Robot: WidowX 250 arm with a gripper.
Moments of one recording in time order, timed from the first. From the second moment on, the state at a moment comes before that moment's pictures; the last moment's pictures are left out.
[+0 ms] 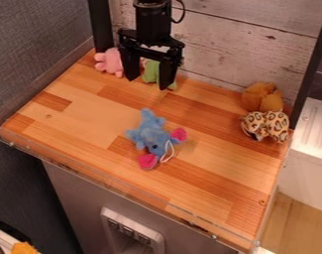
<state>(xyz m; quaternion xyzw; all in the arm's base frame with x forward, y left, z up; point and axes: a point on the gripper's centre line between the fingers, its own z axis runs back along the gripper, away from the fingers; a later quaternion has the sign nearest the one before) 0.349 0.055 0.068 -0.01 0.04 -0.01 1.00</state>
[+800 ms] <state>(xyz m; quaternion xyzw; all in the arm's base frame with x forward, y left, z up) 0.306 0.018 0.059 -0.02 0.05 -0.37 0.93</state>
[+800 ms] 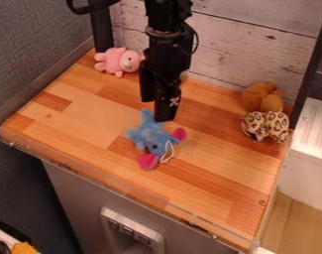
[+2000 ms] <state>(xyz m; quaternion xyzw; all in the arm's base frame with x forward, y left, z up) 0.289 0.000 0.027 0.00 0.03 -0.23 0.97</state>
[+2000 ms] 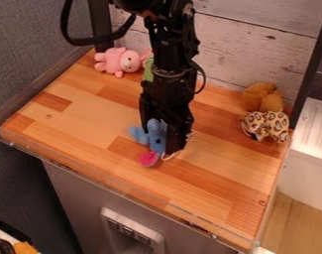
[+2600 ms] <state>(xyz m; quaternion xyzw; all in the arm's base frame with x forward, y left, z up) 0.297 0.001 0.016 0.00 0.03 -0.36 0.93</state>
